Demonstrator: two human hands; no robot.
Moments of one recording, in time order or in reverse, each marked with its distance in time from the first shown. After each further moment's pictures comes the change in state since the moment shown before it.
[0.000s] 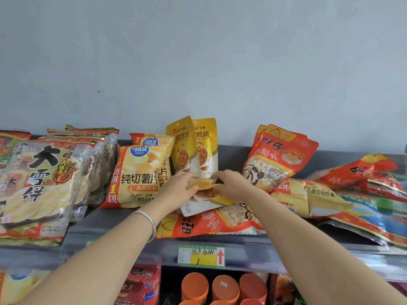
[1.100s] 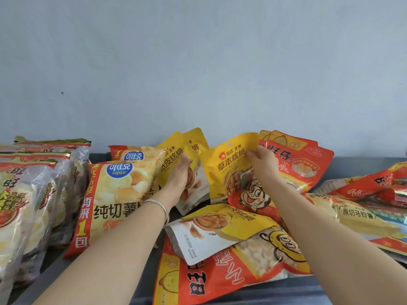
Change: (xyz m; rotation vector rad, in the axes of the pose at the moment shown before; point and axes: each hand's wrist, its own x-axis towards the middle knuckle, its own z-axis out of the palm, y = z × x) left_hand 0.124 -0.023 0.010 -0.860 0.111 -0.163; right_hand 0.063 0.043 -0.037 0.678 0.705 0.280
